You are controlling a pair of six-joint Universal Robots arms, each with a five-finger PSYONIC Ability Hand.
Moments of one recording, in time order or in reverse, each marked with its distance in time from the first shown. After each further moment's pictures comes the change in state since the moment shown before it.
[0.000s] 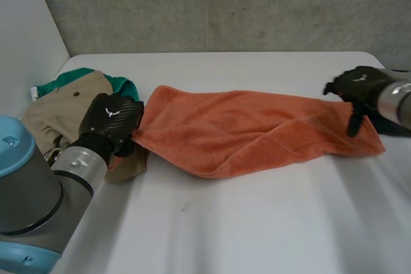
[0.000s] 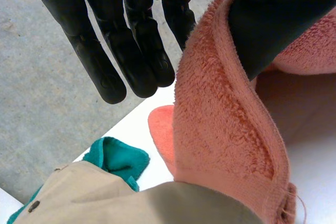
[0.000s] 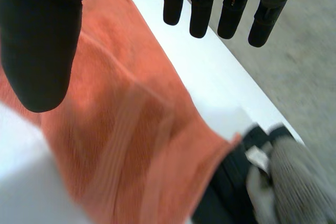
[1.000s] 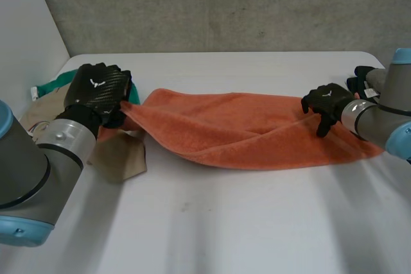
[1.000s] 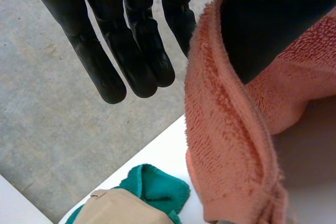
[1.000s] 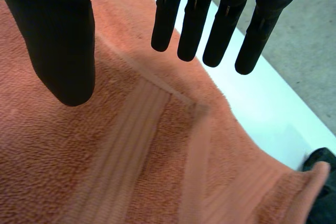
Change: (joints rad) left arm 0.042 0.025 0.089 -0.004 0.010 -0.028; right arm 0.046 0.344 -0.225 -0.124 -0.054 0.036; left_hand 0.000 0.000 0.000 0.000 0.000; right_hand 0.276 0.256 0.283 0.281 0.278
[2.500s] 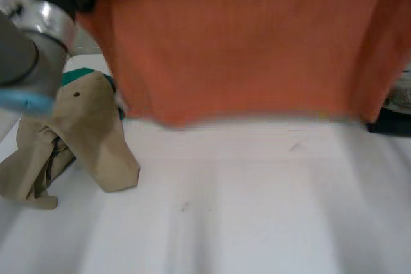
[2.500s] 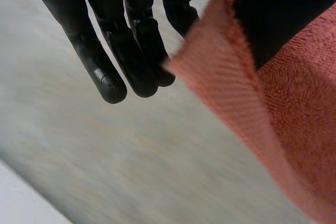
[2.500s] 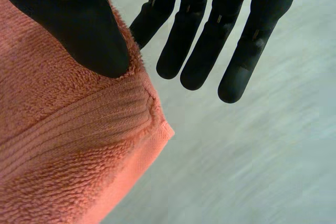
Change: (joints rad) left arm 0.110 -0.289 0.696 0.084 0.089 0.242; right arm -0.074 -0.502 0.154 -0.585 0.203 0.140; left_hand 0.000 0.002 0.005 0.001 0.000; right_hand 0.500 0.583 0.598 0.601 0.576
